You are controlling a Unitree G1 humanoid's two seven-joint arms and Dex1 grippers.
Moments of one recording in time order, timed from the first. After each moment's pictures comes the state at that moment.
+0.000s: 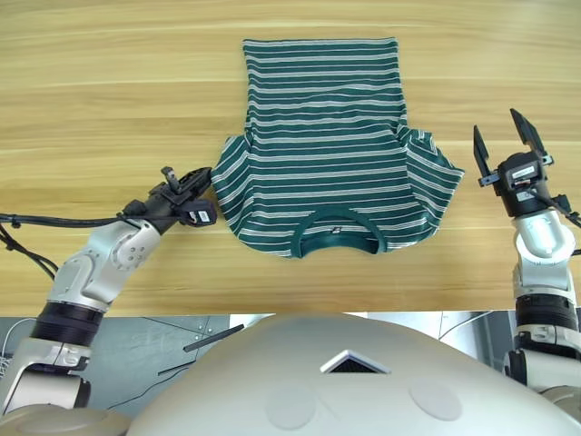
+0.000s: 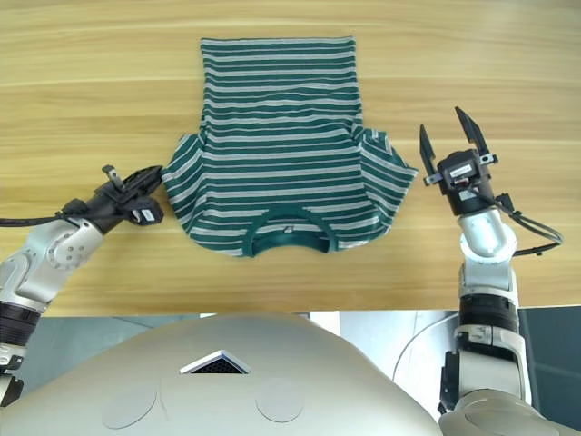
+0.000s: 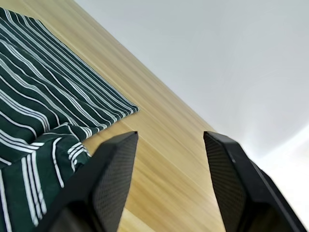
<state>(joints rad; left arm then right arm) 0.21 0.81 -0.24 0.04 0.68 -0.40 -0.17 0.11 -0.57 -0.17 0.40 -0.06 -0.72 0.28</state>
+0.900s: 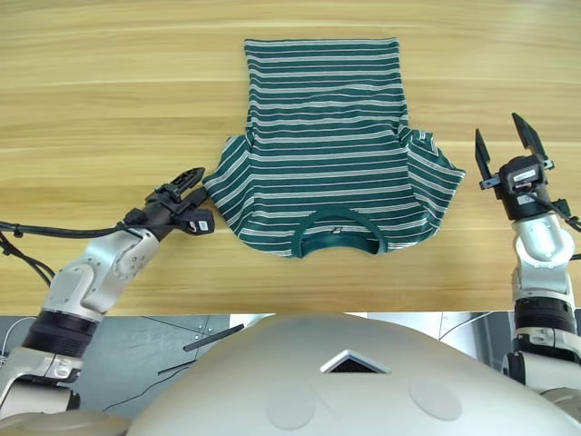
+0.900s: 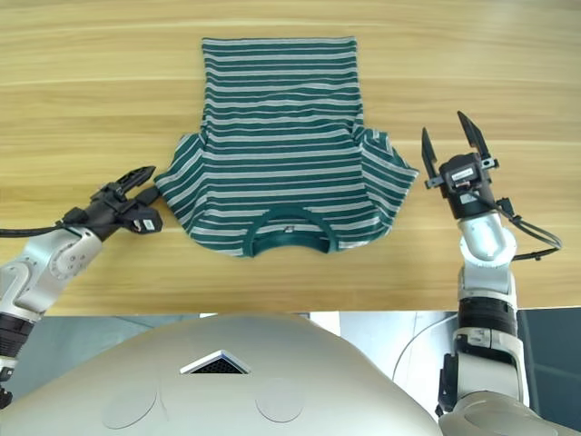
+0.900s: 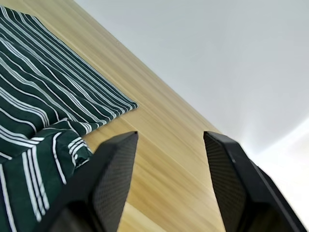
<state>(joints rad) 0.24 0.86 -0.27 -0.02 0.78 -0.33 -0.12 0.12 -0.56 -0.19 0.40 -0.06 -0.72 0.28</state>
